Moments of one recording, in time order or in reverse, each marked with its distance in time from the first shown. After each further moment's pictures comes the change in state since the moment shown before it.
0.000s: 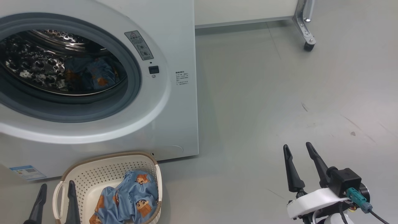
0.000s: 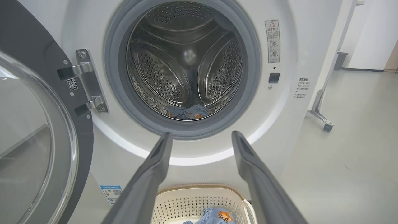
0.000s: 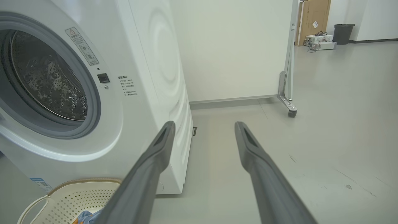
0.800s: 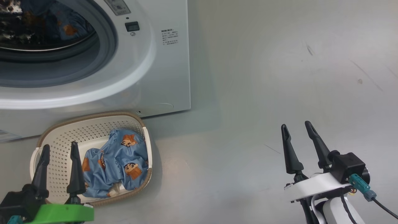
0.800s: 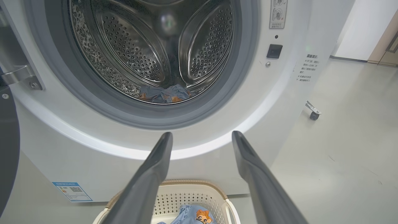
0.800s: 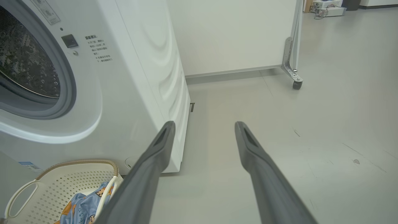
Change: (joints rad) left arm -0.162 -0.002 -0.044 -0.002 -0.057 0.000 0.000; right arm -0.054 0.001 0.011 -0.074 -0.002 -0.014 0.003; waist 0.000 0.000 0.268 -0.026
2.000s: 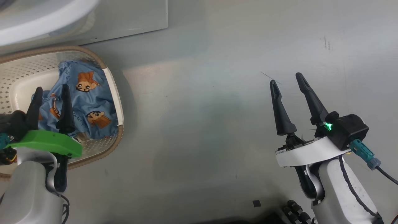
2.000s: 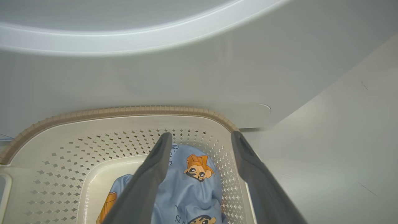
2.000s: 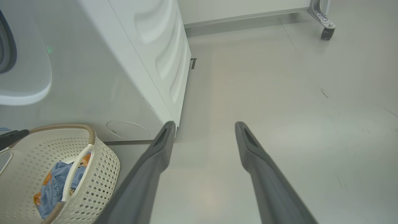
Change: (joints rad) left arm -0.477 0.108 -0.101 0.429 -0.114 0.000 0.047; right arm -0.207 0.002 0.039 -0.049 -0.016 -0.002 0.000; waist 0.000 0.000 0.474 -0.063
